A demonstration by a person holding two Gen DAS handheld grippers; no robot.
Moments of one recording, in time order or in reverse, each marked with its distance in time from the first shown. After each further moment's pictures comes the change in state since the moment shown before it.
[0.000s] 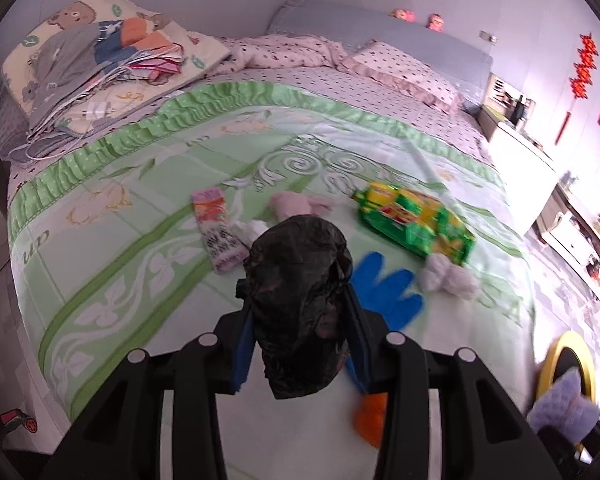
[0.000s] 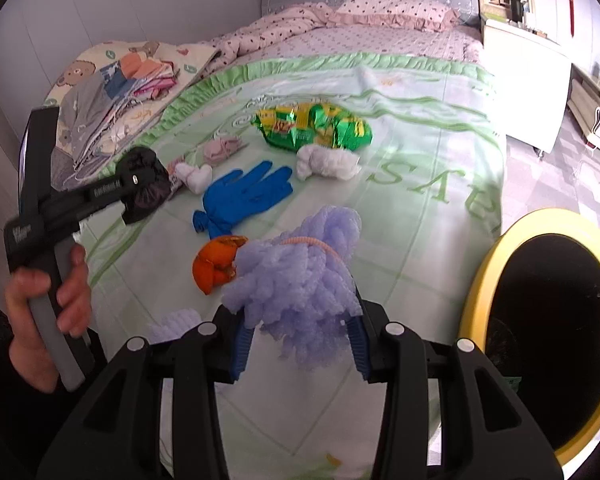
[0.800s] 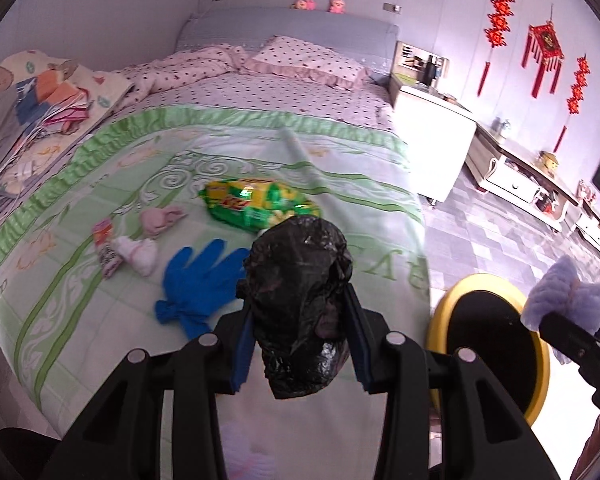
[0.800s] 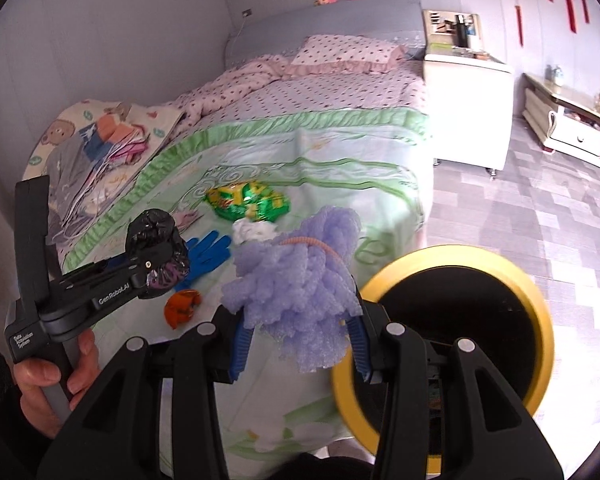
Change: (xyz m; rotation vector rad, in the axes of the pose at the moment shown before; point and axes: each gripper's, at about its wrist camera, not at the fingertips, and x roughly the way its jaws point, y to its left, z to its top) left arm -0.069 -0.147 -0.030 0.225 0.006 -0.182; right arm -0.119 -0.091 0.013 0.103 -0.166 -0.098
